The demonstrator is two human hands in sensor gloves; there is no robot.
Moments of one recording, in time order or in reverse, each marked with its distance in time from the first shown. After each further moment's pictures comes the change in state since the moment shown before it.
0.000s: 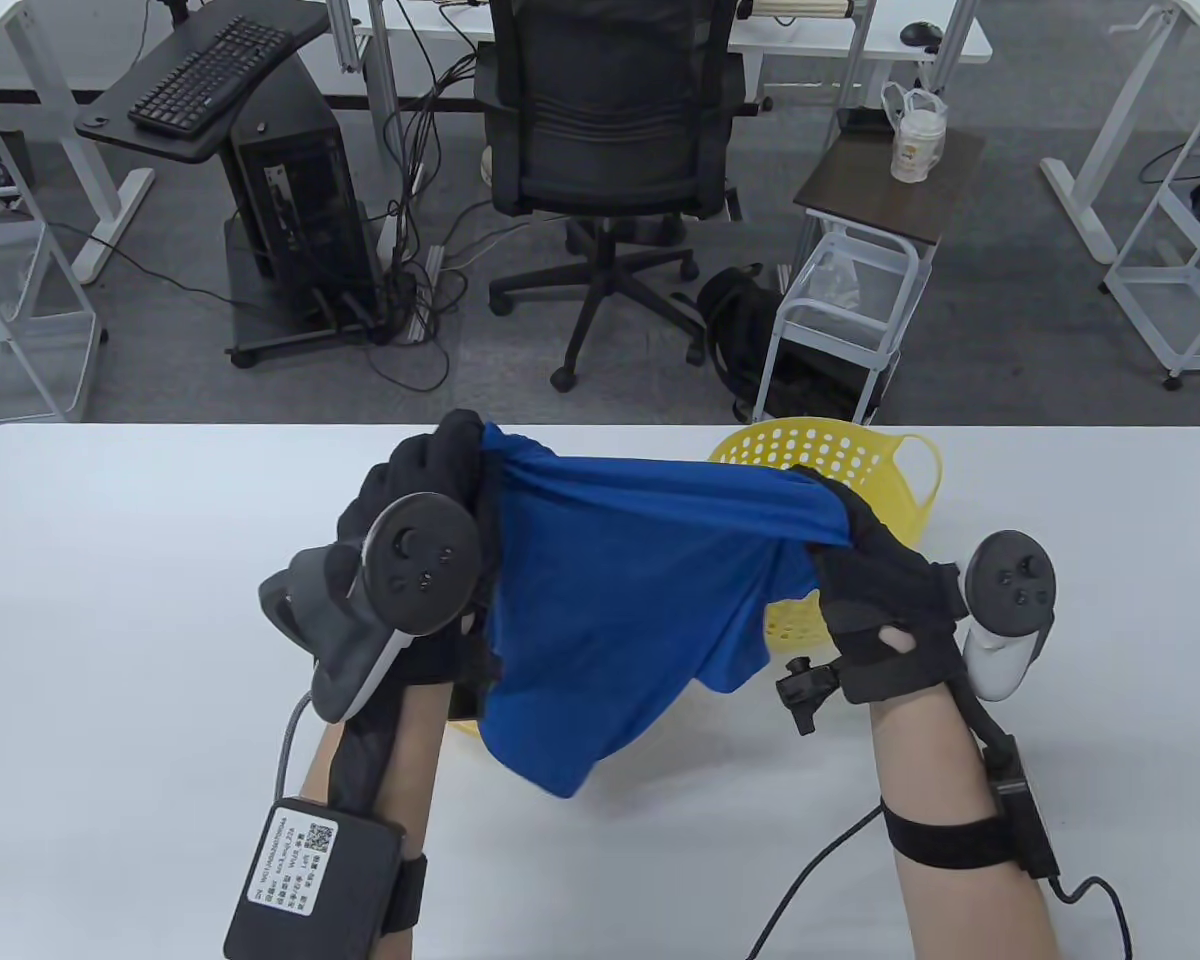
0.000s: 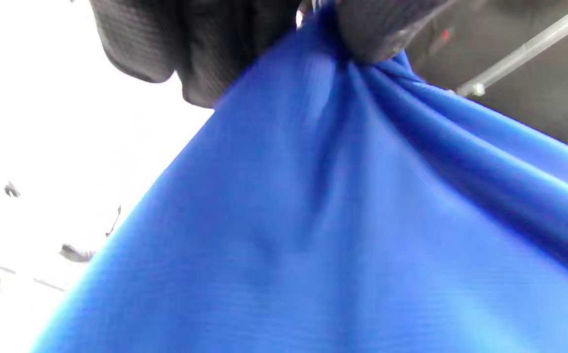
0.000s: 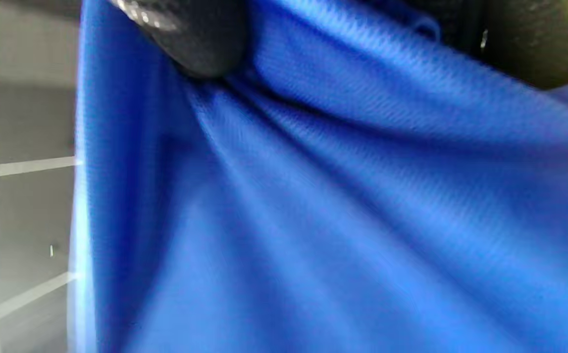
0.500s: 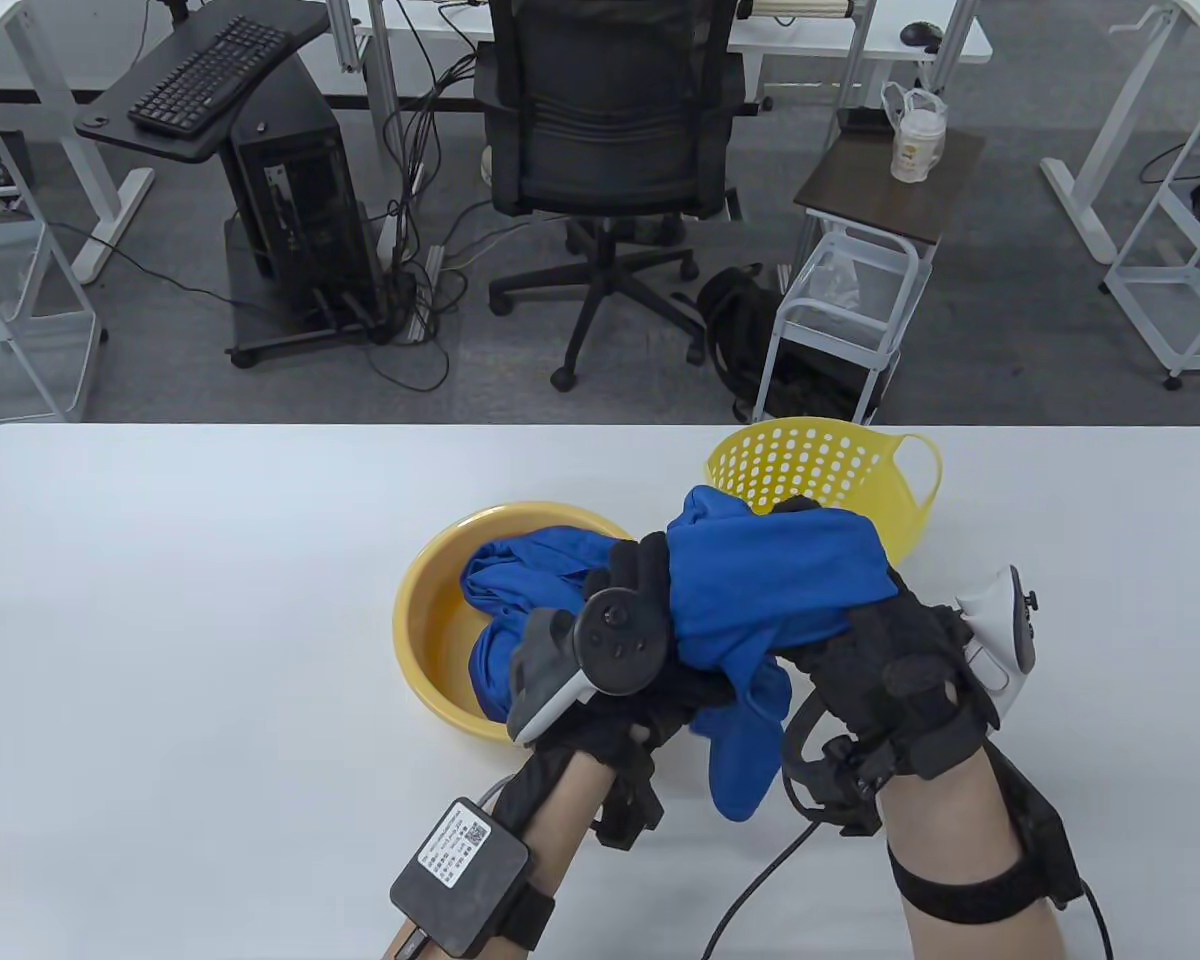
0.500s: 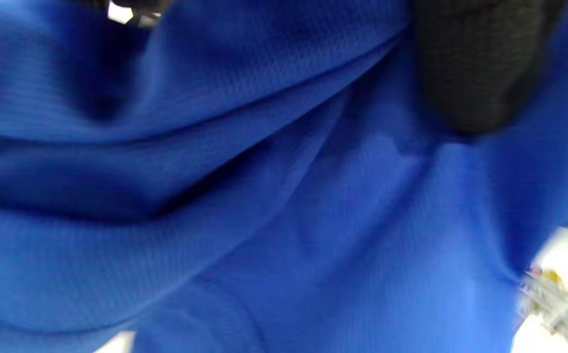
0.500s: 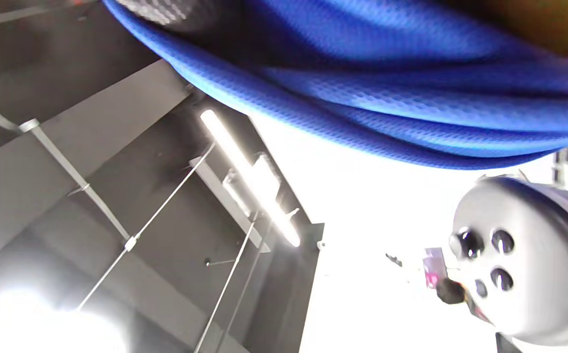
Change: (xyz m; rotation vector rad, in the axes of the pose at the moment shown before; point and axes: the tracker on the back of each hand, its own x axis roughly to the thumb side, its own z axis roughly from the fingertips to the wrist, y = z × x) left_hand 0.048 -0.166 0.026 -0.491 -0.106 0.381; right_hand 0.042 0.034 0.044 0.283 -0.064 -0.571
